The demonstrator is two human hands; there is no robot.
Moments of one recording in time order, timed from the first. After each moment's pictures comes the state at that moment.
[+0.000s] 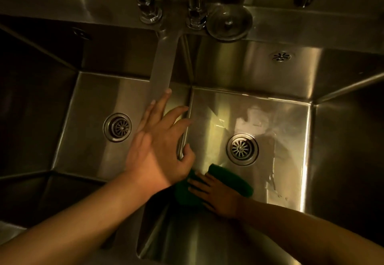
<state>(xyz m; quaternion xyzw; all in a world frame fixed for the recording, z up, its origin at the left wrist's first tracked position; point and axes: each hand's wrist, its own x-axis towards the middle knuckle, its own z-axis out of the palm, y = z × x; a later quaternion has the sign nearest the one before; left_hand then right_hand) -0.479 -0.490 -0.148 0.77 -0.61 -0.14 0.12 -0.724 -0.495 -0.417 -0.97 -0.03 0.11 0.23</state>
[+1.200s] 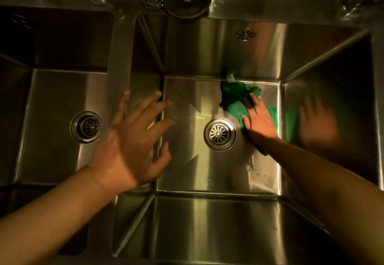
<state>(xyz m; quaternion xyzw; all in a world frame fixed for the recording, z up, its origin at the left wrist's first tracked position) -0.485 -0.486 -0.145 0.68 -0.72 -0.12 0.08 -0.794 -0.700 -0.391 -0.85 0.48 0.07 0.20</state>
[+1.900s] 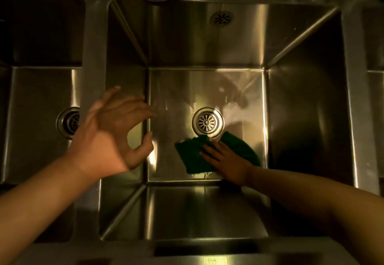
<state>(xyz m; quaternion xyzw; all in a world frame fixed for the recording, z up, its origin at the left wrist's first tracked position) -0.483 -0.482 -0.146 0.67 -0.72 -0.15 0.13 -0.834 -0.548 -0.403 -0.94 0.13 0.19 0.23</state>
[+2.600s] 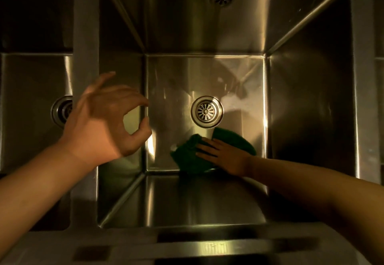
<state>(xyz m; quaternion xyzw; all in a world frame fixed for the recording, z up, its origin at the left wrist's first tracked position) -0.482 -0.483 -0.151 0.68 -0.71 -0.14 0.12 -0.833 -0.543 -0.399 -0.95 0.06 0.20 0.24</state>
